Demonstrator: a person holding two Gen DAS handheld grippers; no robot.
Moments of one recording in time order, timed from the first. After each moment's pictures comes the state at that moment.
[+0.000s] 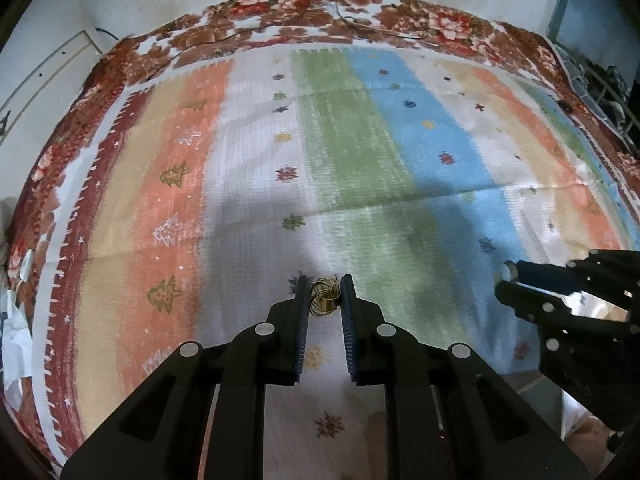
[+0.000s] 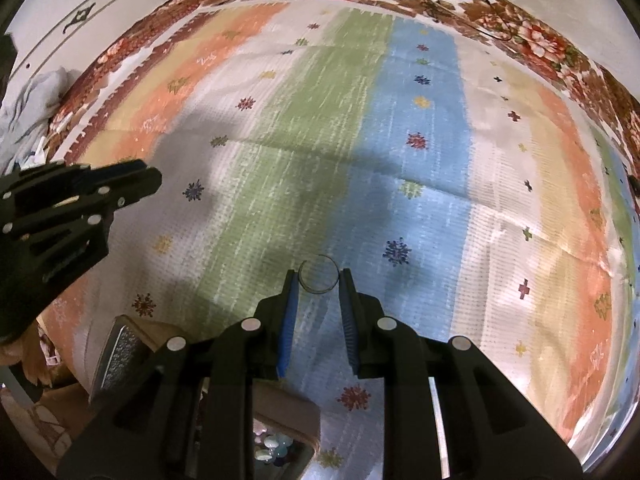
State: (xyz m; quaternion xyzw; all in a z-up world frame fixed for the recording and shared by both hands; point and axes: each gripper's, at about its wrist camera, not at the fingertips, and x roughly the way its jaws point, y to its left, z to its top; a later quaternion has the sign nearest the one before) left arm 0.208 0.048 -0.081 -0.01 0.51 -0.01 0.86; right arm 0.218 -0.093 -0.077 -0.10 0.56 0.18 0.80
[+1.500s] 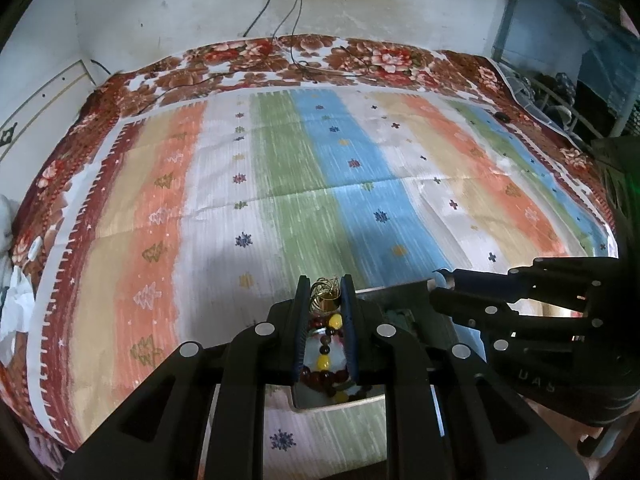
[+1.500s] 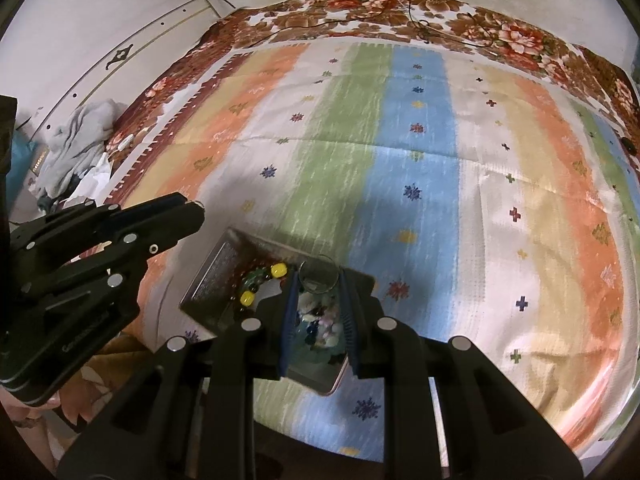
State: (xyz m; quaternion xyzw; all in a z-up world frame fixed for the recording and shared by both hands) left arm 0.088 -0.002 -0.028 -0.02 0.44 -0.05 0.90; right arm 0.101 -0.117 -0.023 -0.03 0.52 0.22 0.83
